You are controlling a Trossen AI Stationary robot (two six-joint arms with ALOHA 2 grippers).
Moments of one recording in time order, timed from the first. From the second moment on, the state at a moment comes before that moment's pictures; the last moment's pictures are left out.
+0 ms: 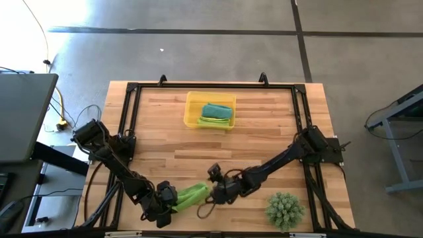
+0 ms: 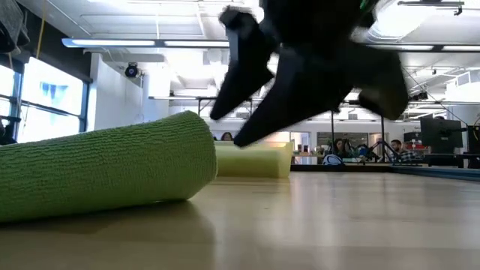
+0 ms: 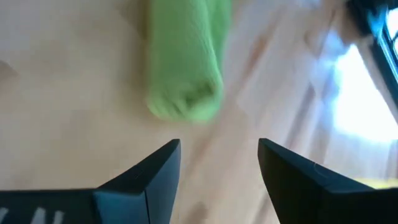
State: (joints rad) left arm -0.79 1.77 0.77 -0.02 -0.27 -1.13; right arm 0.49 2.04 1.40 -0.32 0.44 -0.43
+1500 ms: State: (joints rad) left arm -0.78 1.68 0.77 0.05 -0.10 -1.13; right arm 0.41 2.20 1.41 -0.14 0.10 -0.15
